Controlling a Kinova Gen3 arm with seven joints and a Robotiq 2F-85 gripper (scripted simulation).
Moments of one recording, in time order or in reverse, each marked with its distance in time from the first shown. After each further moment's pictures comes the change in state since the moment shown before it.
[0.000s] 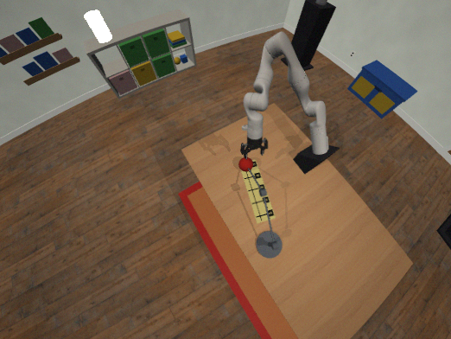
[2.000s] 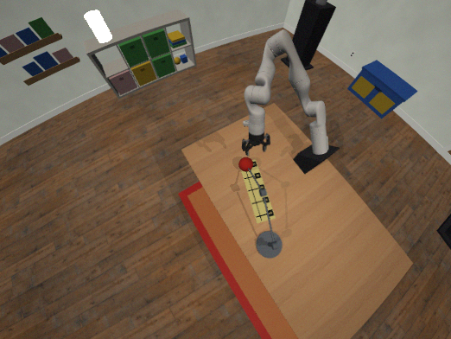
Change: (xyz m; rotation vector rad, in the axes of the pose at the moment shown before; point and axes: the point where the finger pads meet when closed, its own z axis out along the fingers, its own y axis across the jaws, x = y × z) arm -0.012 0.005 -0.034 -0.016 0.008 0.002
